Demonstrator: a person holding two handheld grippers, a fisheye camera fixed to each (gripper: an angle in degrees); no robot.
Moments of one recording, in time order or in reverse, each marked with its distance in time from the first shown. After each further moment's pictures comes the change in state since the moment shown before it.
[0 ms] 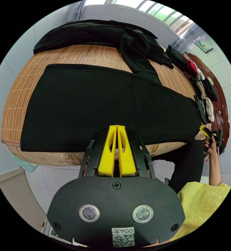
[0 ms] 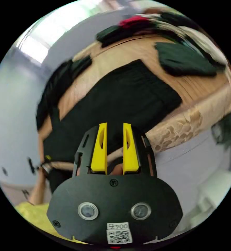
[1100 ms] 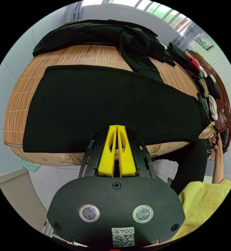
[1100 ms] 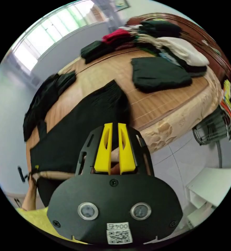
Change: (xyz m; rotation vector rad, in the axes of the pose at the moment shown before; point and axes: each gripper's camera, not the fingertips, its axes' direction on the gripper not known) left arm 0.019 0.001 0.011 -0.013 -0.045 0.013; right arm 0.045 -0.094 -0.056 0.172 0.123 0.154
